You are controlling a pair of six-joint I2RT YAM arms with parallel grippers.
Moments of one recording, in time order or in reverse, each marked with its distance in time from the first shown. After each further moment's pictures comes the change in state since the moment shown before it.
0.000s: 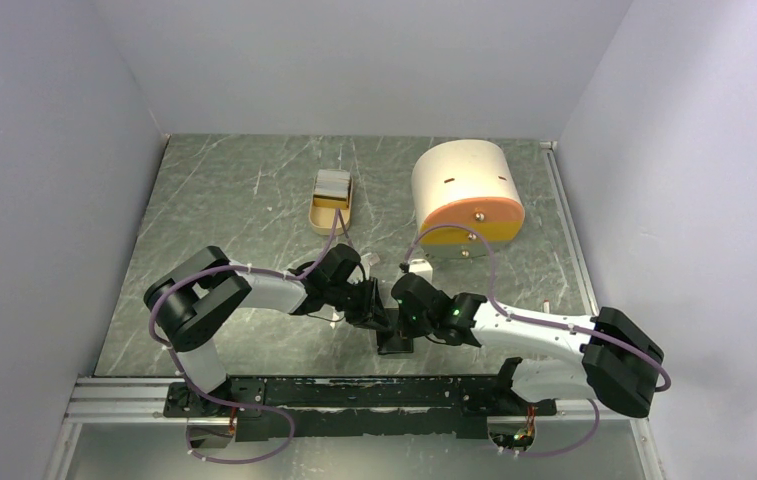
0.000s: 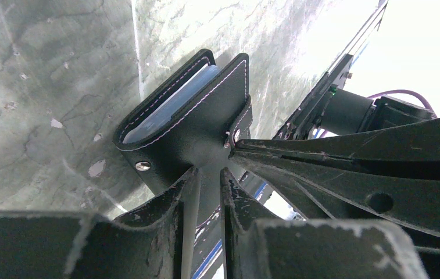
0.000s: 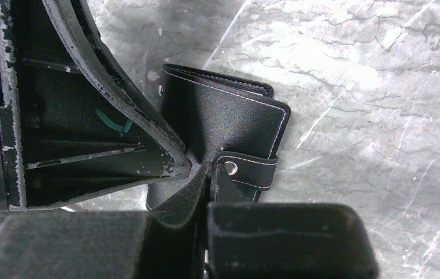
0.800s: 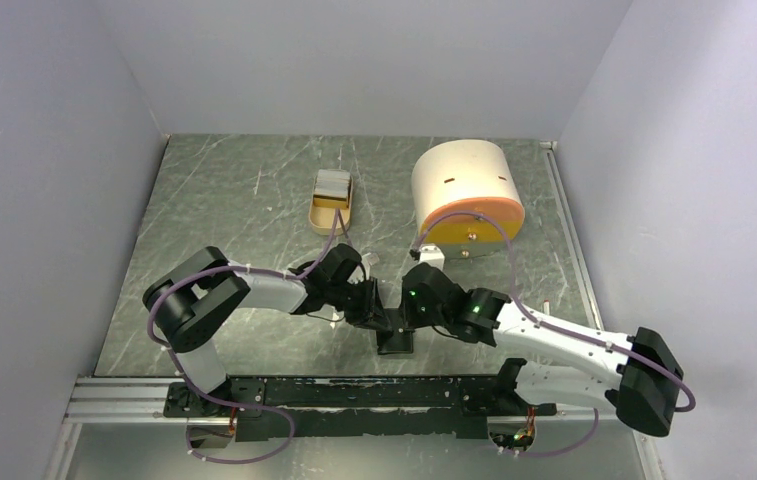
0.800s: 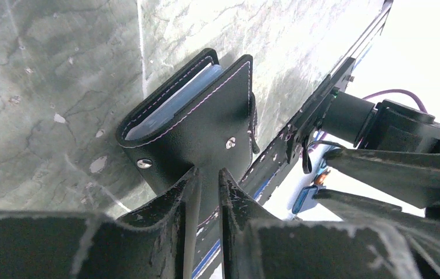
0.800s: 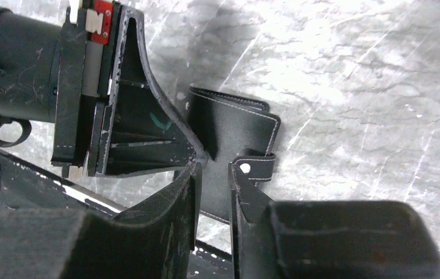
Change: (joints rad) left arm -0.003 -0.008 0.003 -0.021 -0.011 -0.008; right arm -0.010 -0.137 0.077 -0.127 0.048 -0.021
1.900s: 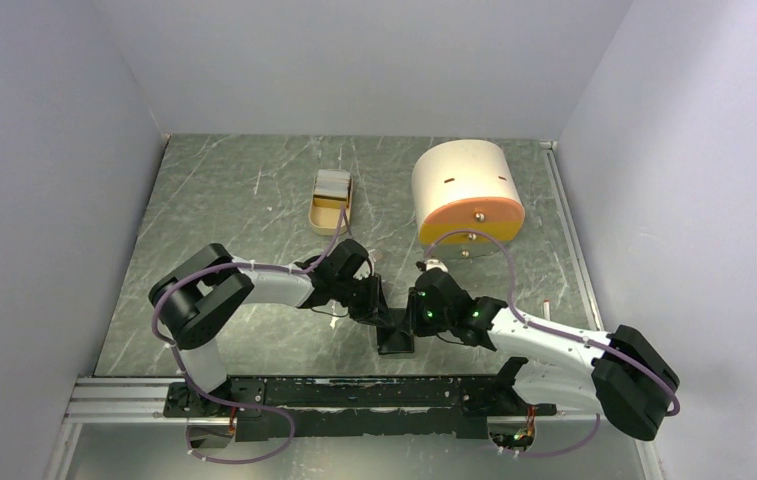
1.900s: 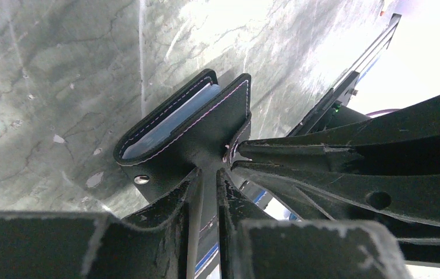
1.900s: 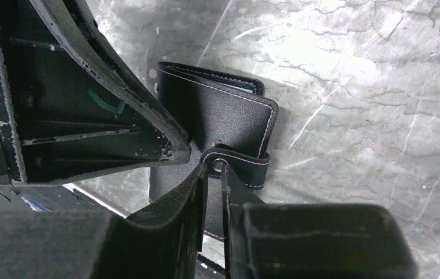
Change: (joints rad) left arm -0.006 0.031 0.085 -0.105 -0.036 -0.011; right arm -0.148 0.024 -0.209 0.243 -0.254 0.008
